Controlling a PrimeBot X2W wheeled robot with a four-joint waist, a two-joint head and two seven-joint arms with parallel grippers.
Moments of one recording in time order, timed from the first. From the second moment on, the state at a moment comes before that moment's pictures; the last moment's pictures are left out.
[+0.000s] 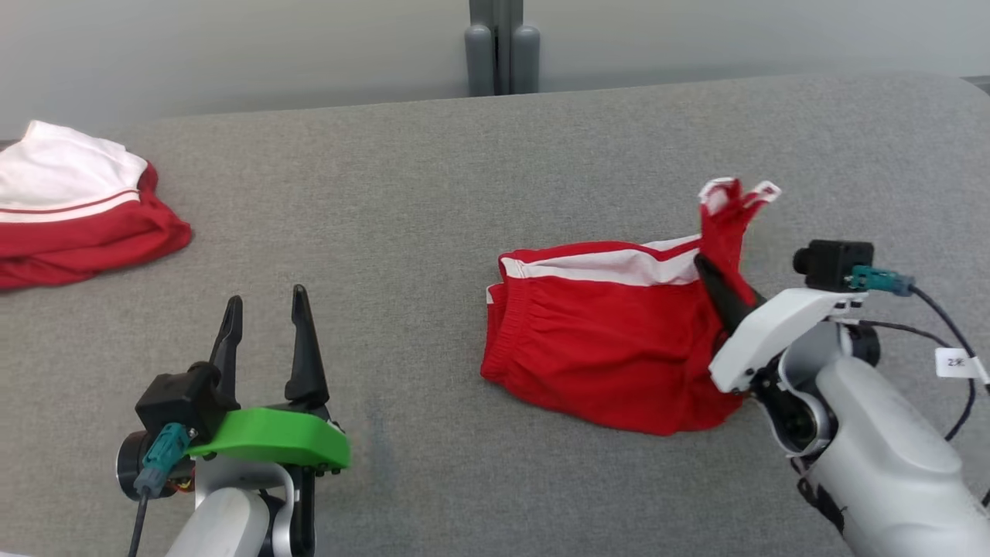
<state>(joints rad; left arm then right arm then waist) -0.19 0.26 -0.41 0.09 -0.61 0.32 -0.23 -0.51 -0.28 0.42 0.58 0.80 0.13 -0.04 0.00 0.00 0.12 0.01</state>
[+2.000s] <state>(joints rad) -0.17 0.23 -0.45 0.13 -0.61 0.29 -0.26 -0.28 -0.11 0.23 0.40 0.42 0.13 -0.18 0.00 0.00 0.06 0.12</state>
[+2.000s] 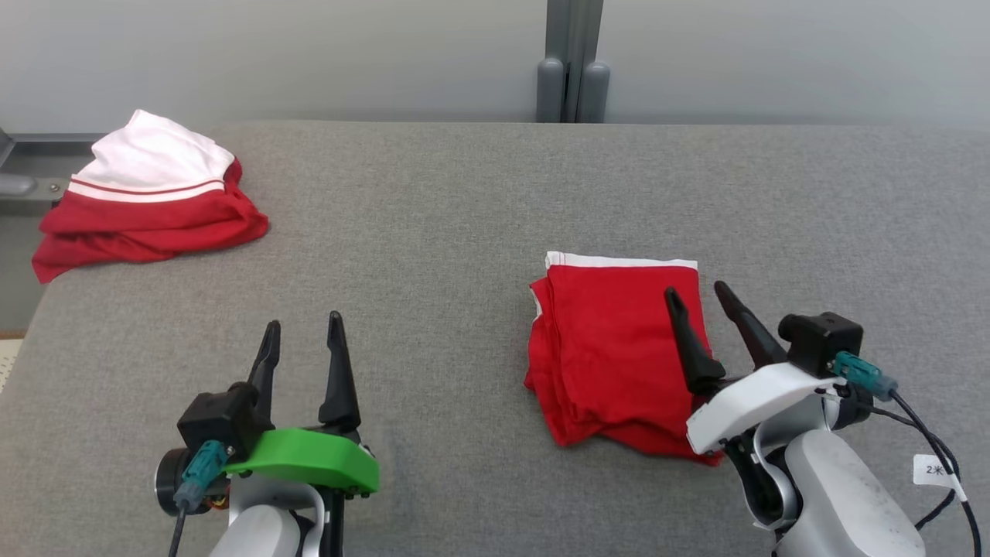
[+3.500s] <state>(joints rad) -0.06 0.11 -0.30 0.22 -0.40 0.18 -0.26 -0.12 -0.07 -0.04 0.14 0.10 0.13 0.01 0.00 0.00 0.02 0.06</state>
